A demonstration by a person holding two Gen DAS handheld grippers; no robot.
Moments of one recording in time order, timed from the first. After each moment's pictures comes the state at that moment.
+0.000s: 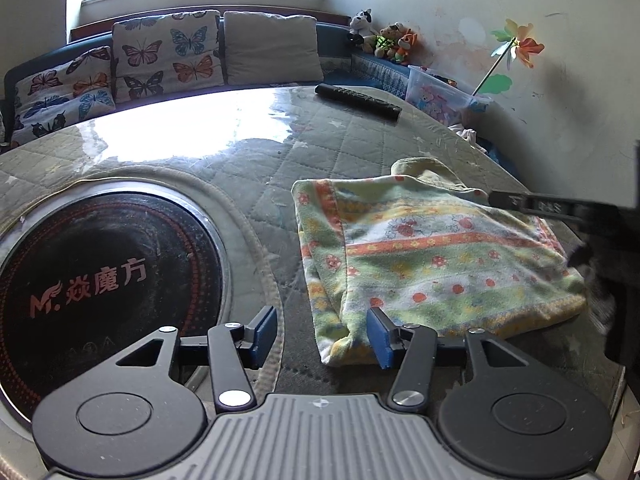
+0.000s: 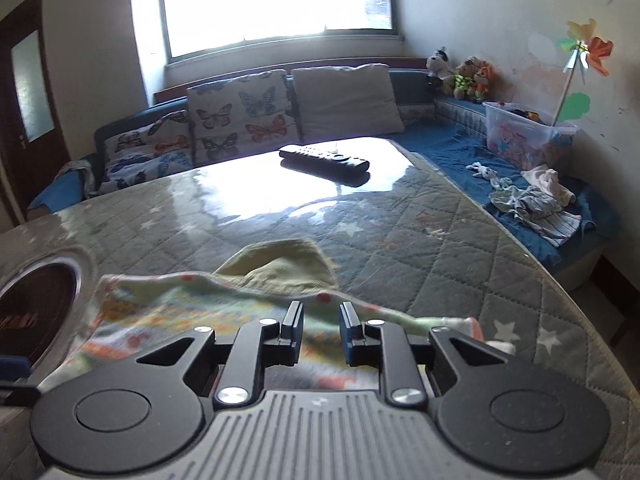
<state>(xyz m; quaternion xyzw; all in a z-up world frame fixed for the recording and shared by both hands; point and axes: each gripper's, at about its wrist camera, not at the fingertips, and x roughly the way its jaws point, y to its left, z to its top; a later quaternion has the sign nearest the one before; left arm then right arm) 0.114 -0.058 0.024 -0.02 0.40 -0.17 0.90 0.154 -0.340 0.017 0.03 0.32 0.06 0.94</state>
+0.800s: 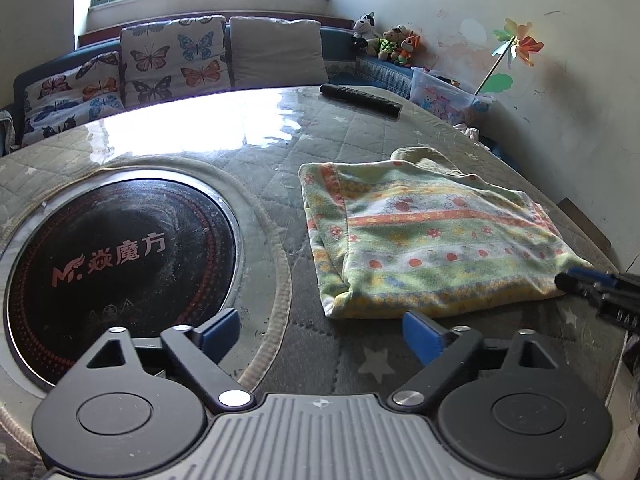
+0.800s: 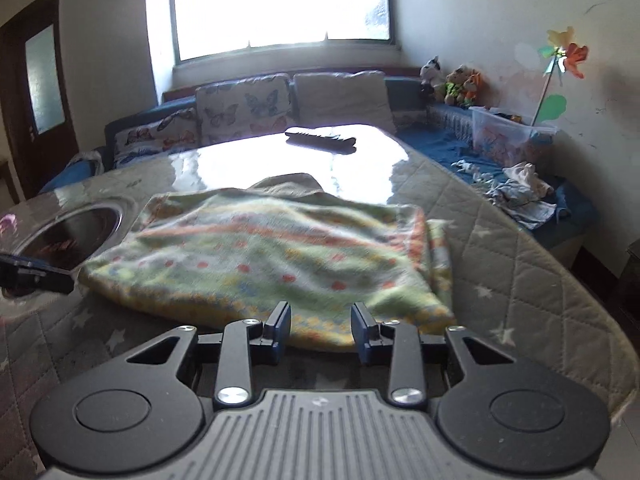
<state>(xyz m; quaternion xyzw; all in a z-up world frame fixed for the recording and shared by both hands) 0.079 -0.053 0.025 -0.01 0.39 -0.16 0.91 0.027 -0.365 0.007 0.03 0.30 0.04 0.95</state>
